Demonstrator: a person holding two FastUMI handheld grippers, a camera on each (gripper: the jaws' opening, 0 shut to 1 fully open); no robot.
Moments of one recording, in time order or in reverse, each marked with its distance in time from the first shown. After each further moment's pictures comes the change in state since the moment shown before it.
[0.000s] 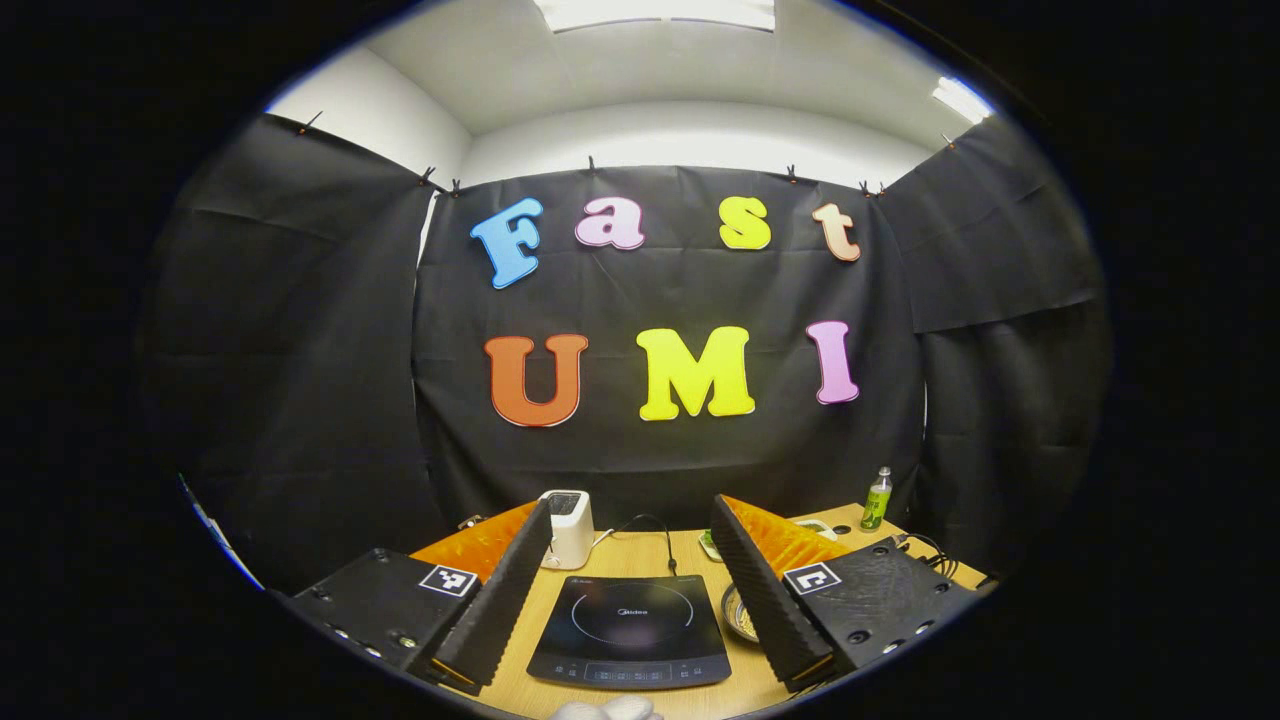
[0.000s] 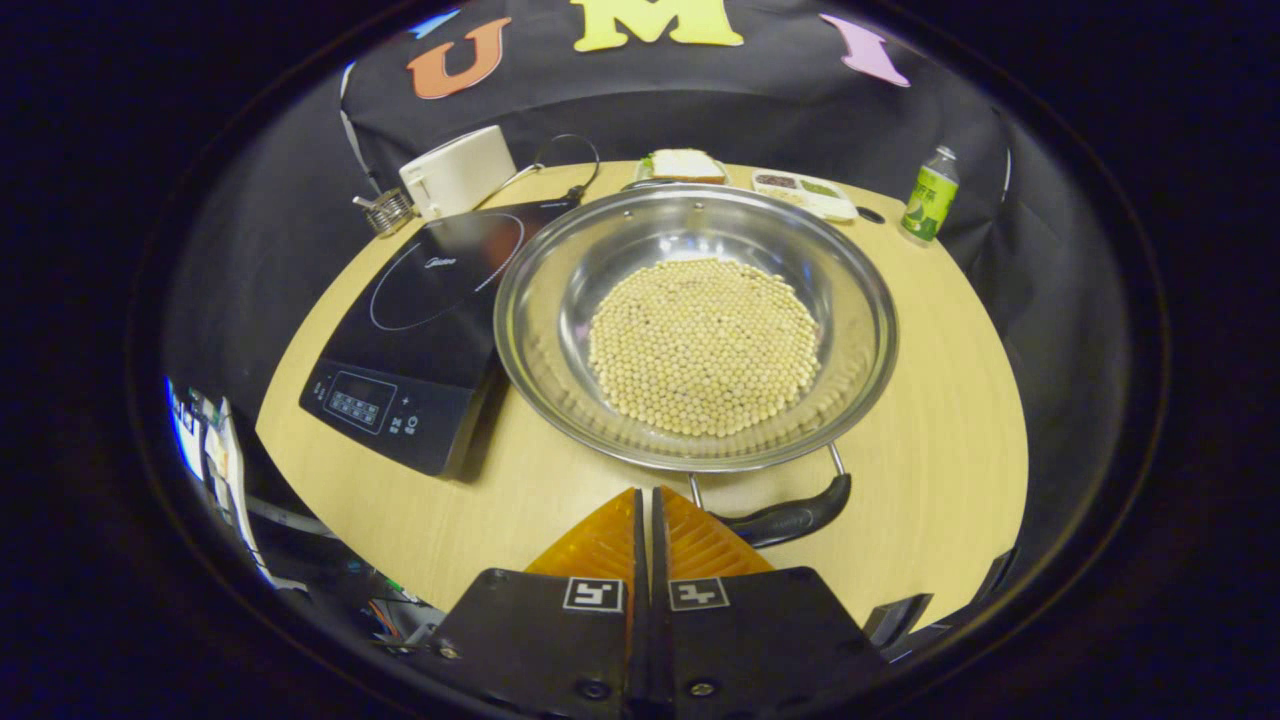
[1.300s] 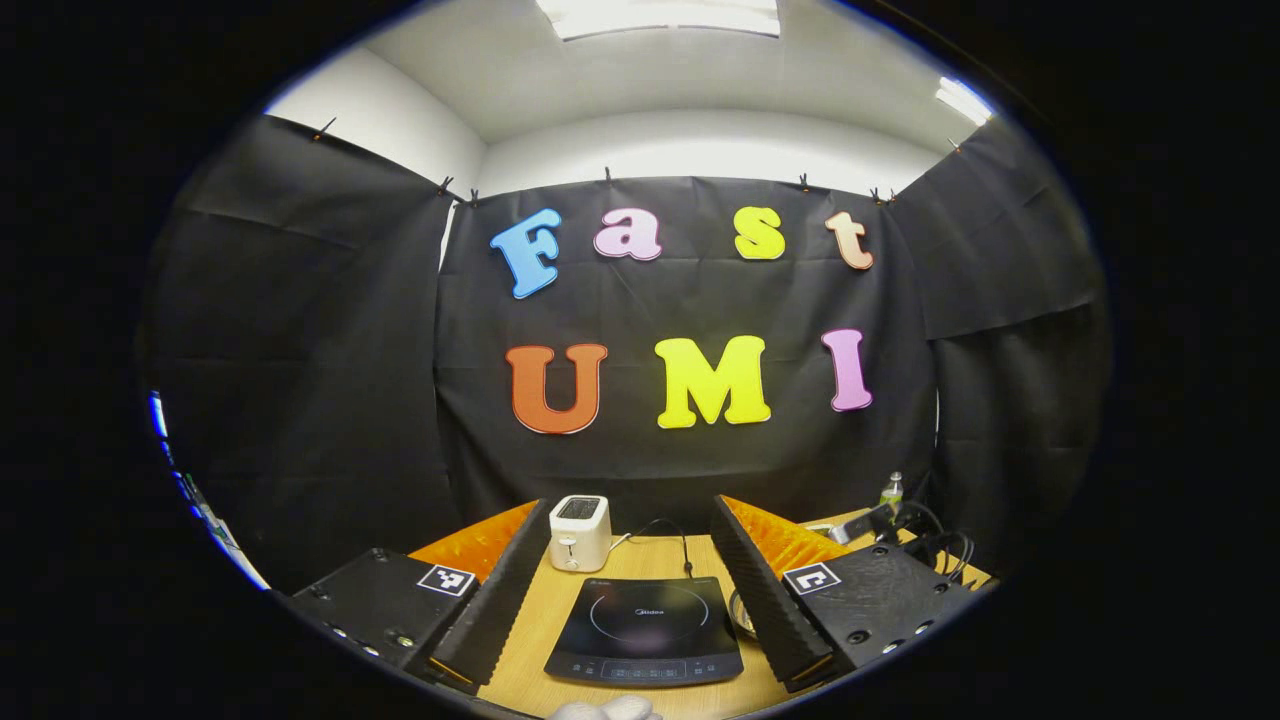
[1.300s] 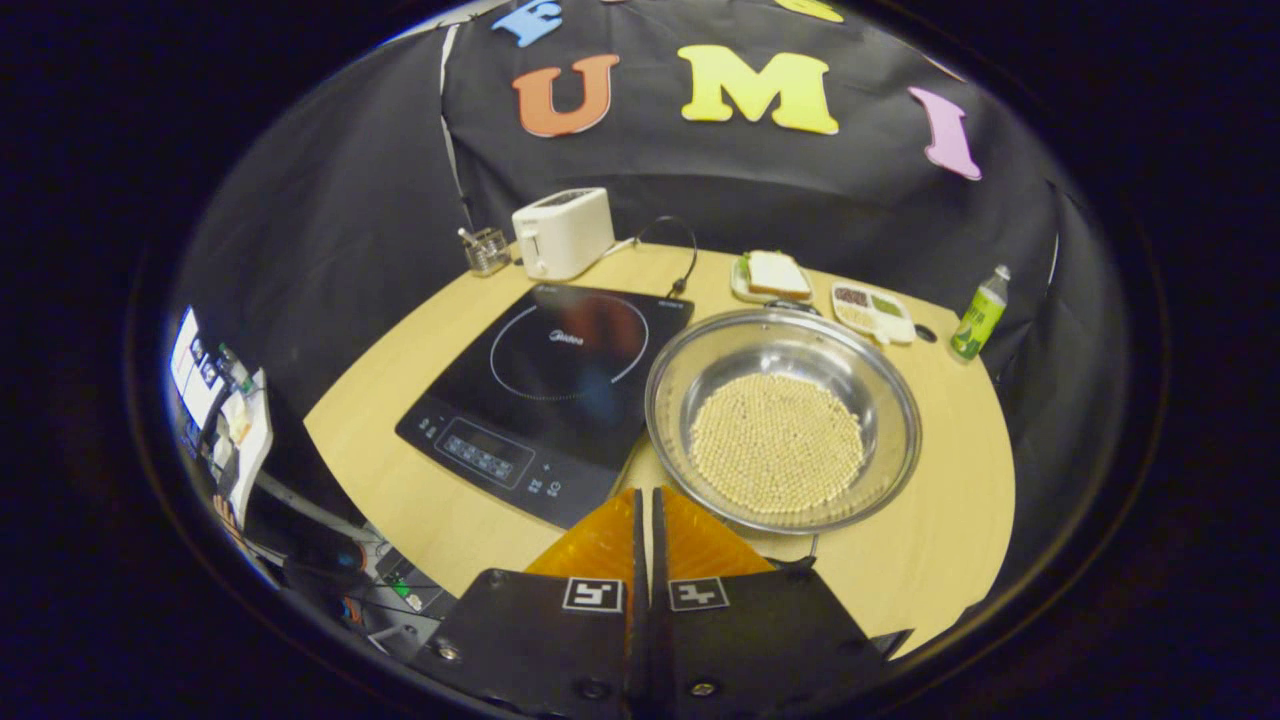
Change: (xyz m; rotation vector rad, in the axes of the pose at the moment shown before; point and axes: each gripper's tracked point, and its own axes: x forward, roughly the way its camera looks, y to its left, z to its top) left arm -0.019 0.021 0.007 0.007 -0.020 0.053; right arm -0.045 0.096 0.042 -0.183 -0.168 0.117
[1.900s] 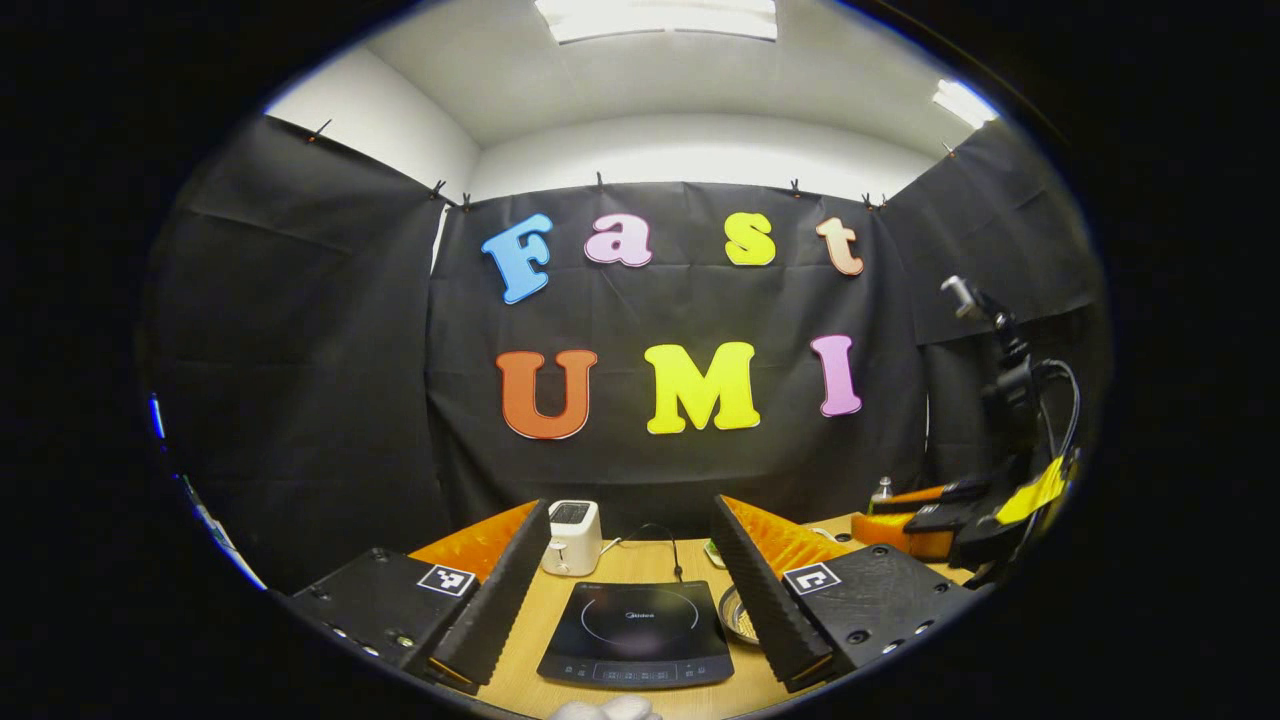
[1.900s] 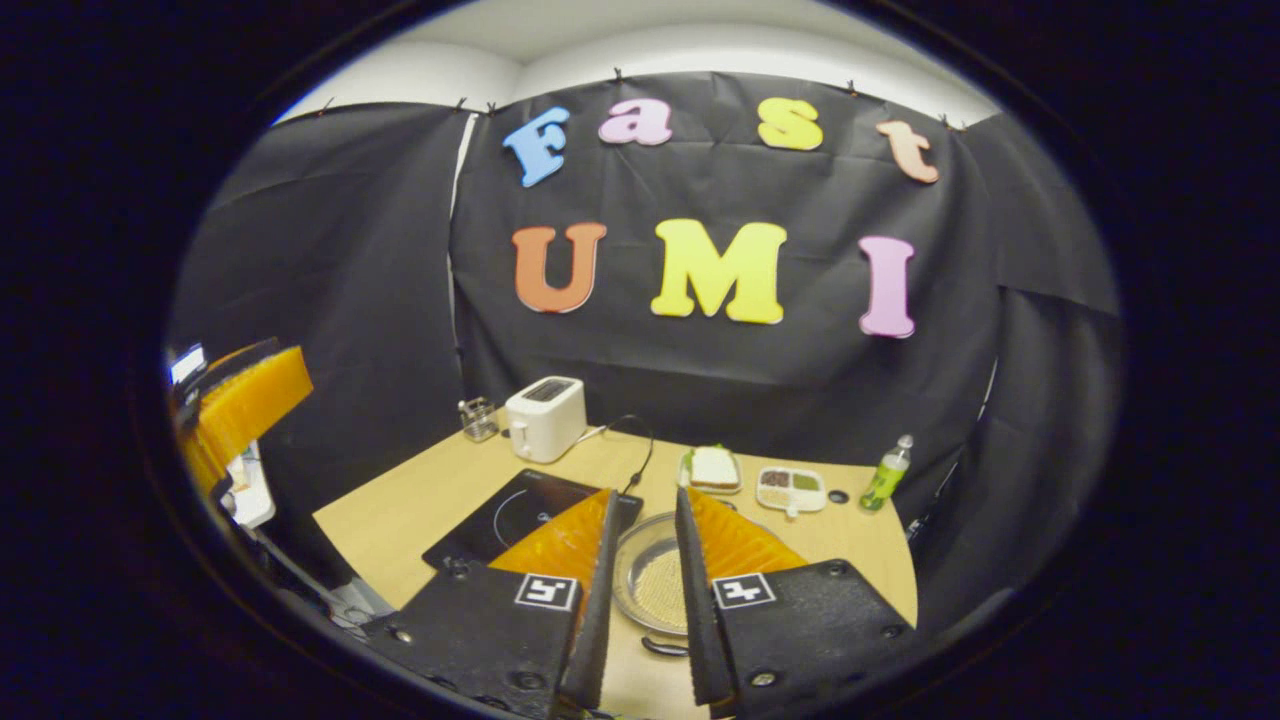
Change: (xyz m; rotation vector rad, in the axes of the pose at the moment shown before) left arm -0.004 -0.009 0.006 -0.011 -0.017 -0.023; right arm -0.162 -0.006 0.148 -0.057 -0.475 -0.065
